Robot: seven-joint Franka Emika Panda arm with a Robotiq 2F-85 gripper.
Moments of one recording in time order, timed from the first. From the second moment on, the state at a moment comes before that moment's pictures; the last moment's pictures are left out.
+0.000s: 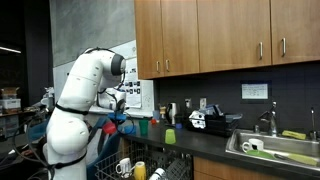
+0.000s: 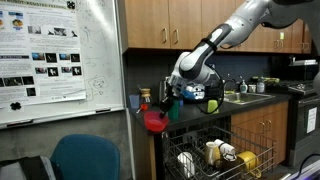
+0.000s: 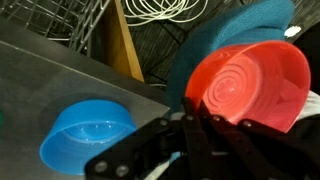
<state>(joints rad) -0.20 0.34 0.84 -2.18 0.07 2.81 -0.17</state>
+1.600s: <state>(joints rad) 0.27 0.55 0.30 -1.56 0.08 2.25 0.00</state>
